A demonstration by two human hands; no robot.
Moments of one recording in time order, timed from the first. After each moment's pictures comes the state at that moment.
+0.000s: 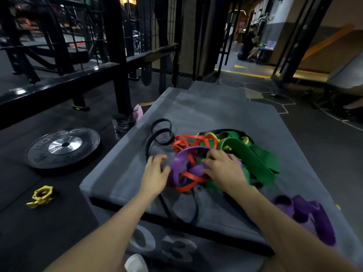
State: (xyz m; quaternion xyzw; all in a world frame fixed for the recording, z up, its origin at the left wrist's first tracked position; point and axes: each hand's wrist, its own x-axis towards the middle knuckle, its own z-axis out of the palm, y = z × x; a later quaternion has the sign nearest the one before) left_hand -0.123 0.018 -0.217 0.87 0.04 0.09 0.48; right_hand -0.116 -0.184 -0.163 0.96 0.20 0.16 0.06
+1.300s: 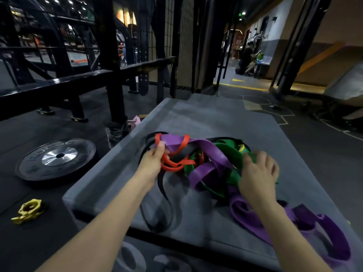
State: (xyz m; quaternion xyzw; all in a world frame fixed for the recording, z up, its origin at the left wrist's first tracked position) left_hand -0.085 -0.005 -0.180 0.65 0.08 0.09 0.75; right_hand -0.129 -0.236 -0.155 0.97 -0.06 0.21 -0.07
